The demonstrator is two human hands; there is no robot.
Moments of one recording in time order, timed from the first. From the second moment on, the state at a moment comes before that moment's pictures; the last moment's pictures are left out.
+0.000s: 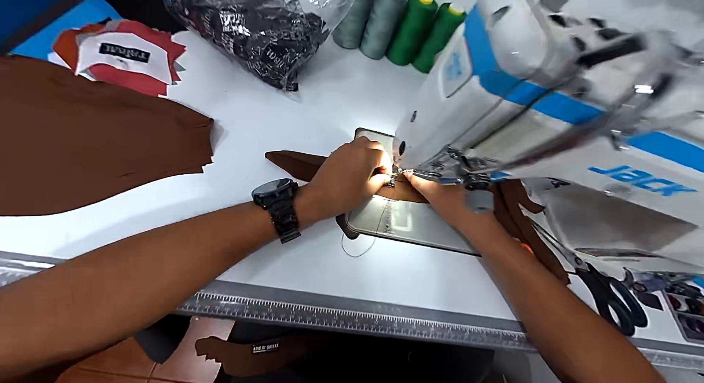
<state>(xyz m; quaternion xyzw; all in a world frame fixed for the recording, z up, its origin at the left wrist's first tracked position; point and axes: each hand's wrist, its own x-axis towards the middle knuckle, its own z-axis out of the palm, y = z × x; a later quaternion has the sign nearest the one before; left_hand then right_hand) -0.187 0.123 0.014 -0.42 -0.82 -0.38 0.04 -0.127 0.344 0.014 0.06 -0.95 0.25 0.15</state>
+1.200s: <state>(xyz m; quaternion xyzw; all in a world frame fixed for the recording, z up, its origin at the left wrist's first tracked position) -0.176 0.125 0.022 -0.39 -0.84 -0.37 0.05 -0.110 0.283 0.061 -0.11 -0.96 0.27 0.06</state>
